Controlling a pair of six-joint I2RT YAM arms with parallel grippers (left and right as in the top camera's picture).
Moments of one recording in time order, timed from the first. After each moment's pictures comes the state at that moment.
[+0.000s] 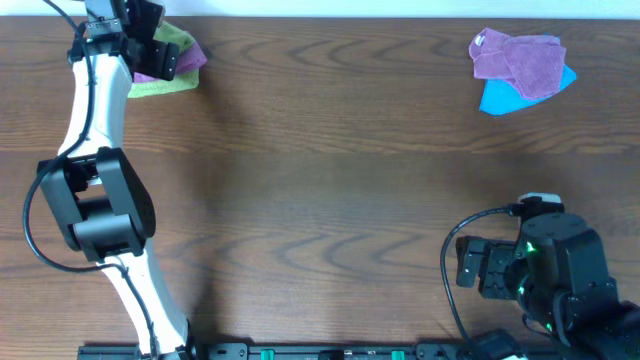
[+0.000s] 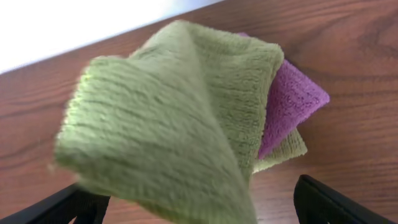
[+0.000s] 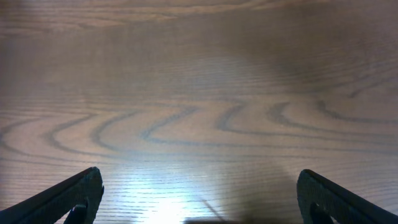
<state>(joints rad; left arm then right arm) 0.18 2.20 1.94 -0.63 0.05 0.44 0.36 0.77 1.20 -1.41 0.15 0.43</state>
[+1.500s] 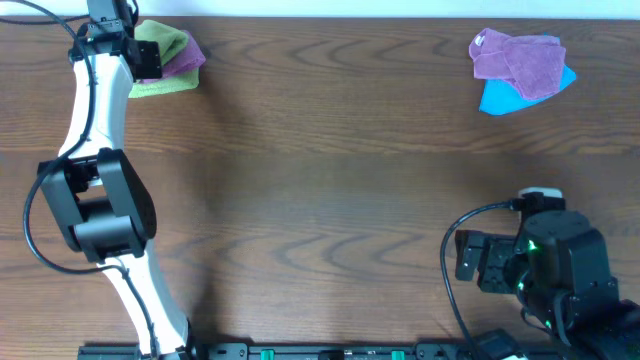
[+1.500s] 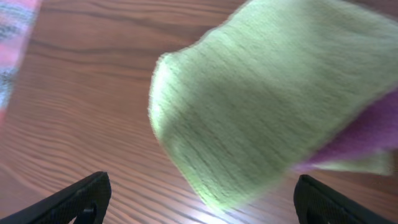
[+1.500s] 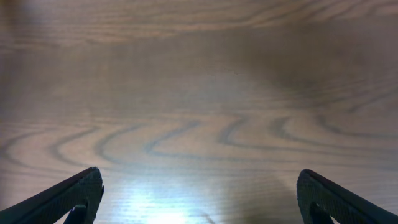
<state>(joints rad) 0.17 2.18 1.94 -0.72 -0.24 0.07 0.36 0.77 1.20 -1.35 0.17 0.42</state>
